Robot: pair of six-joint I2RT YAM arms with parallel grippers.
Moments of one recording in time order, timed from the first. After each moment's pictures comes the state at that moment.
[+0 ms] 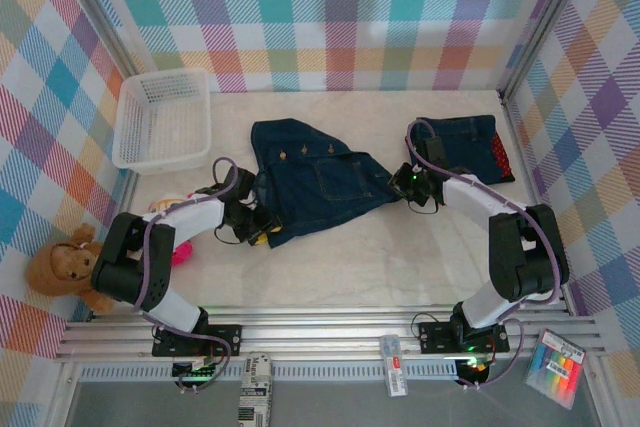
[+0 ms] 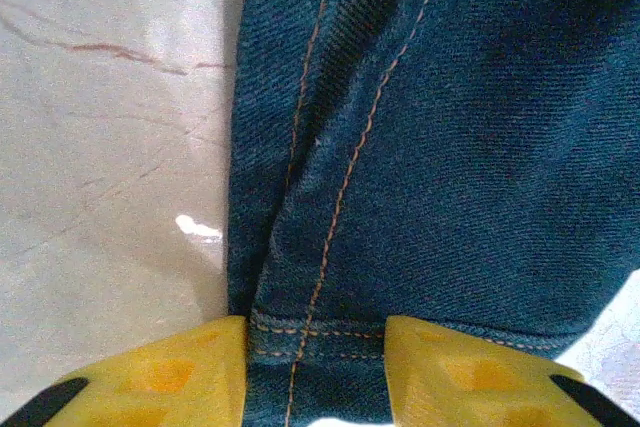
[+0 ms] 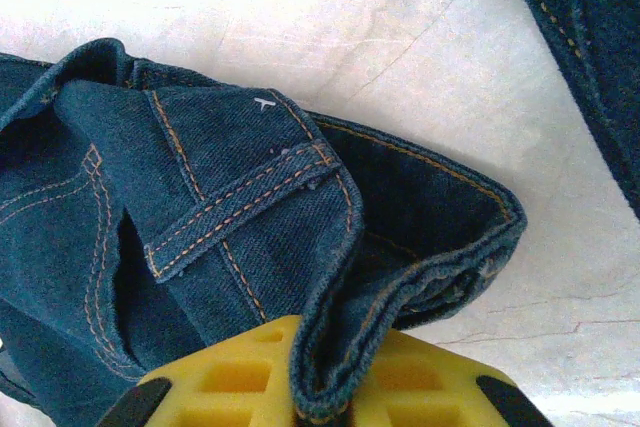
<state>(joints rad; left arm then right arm) -0.32 1.56 0.79 -0.48 0.37 -0.84 0.26 1.58 0.93 -0.32 -0.21 0.83</state>
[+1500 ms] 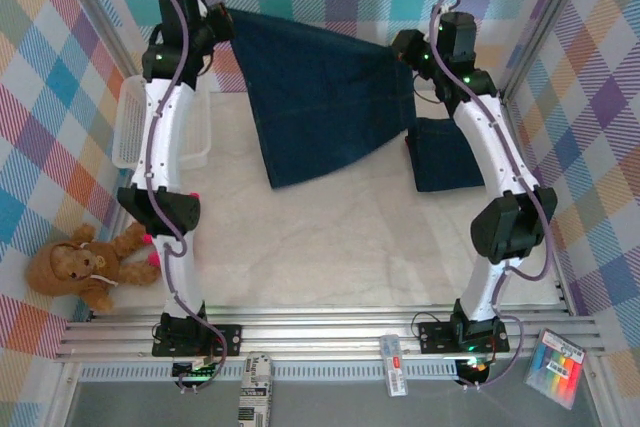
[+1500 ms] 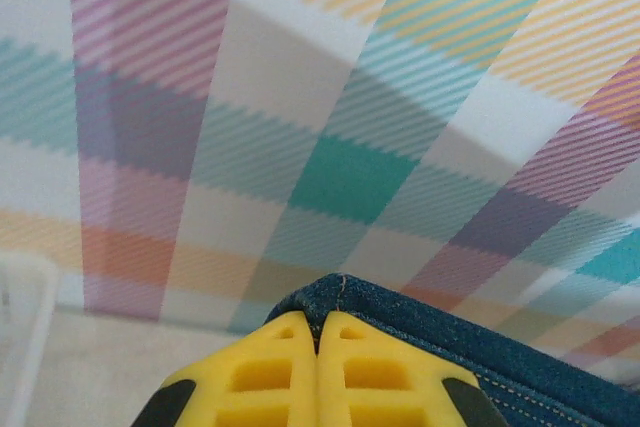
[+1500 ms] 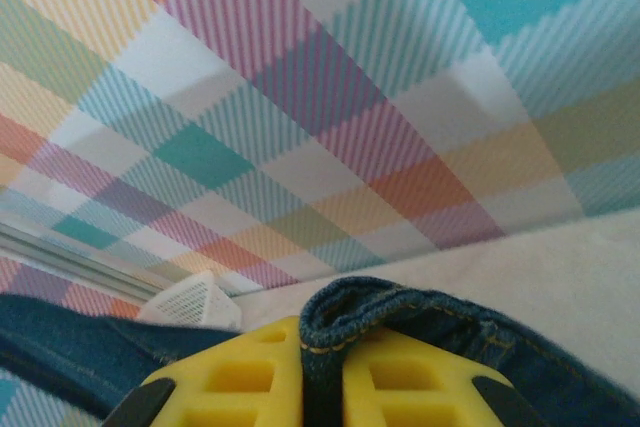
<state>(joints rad) -0.11 2.14 2.70 -0.79 0.02 -0.36 0.21 1.85 2.00 -0.39 -0.24 0.65</state>
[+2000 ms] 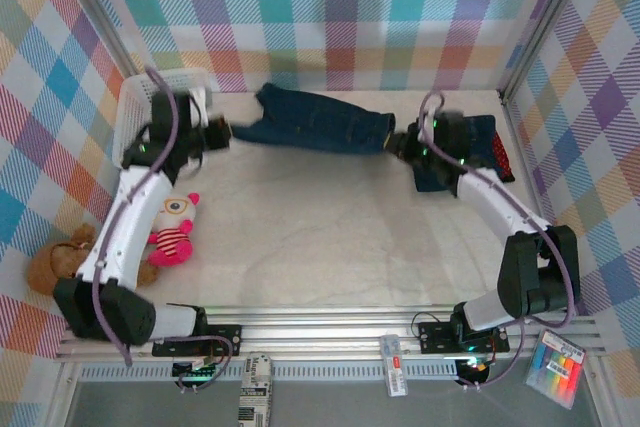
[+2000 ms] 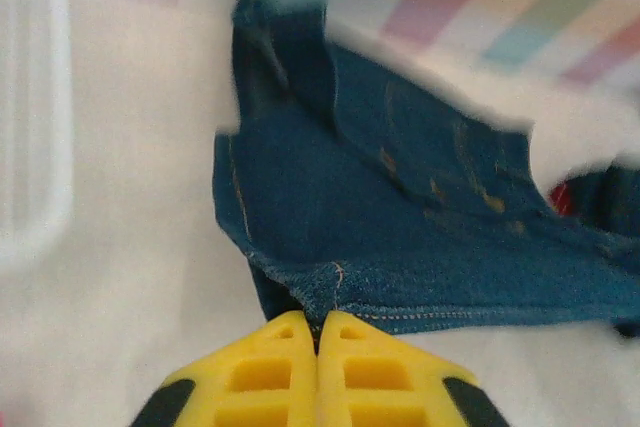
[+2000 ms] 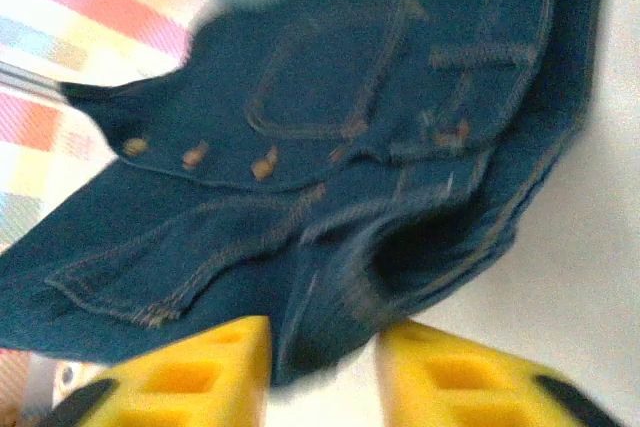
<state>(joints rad) -0.12 1.28 1.25 -0.67 0.18 -0.33 0.22 1.46 0.96 -0.16 -0.42 0.65</state>
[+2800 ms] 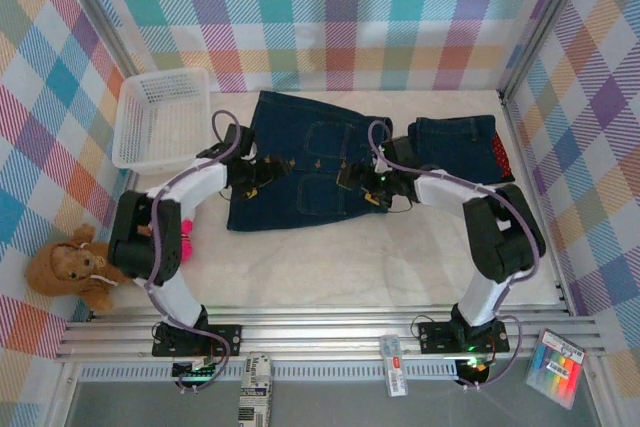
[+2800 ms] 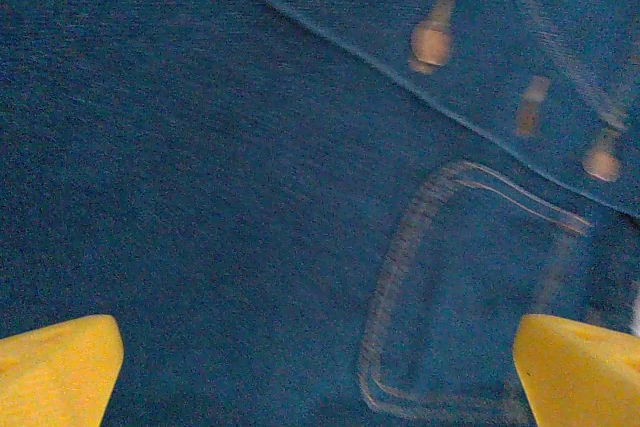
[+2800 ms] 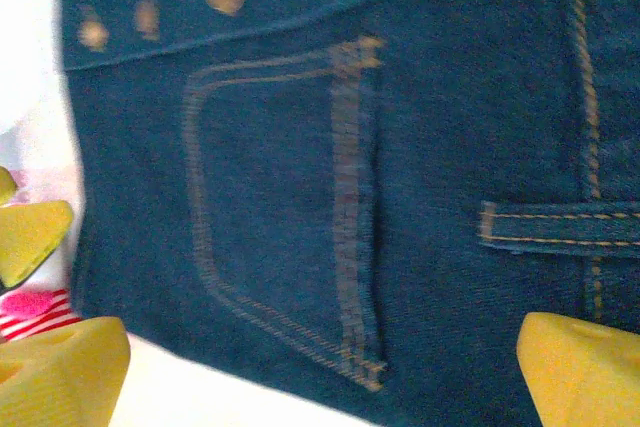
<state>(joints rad) -0.26 1.75 1.16 -0.49 0.21 -0.72 0.42 1.75 1.02 -0.19 -0.44 0.76</state>
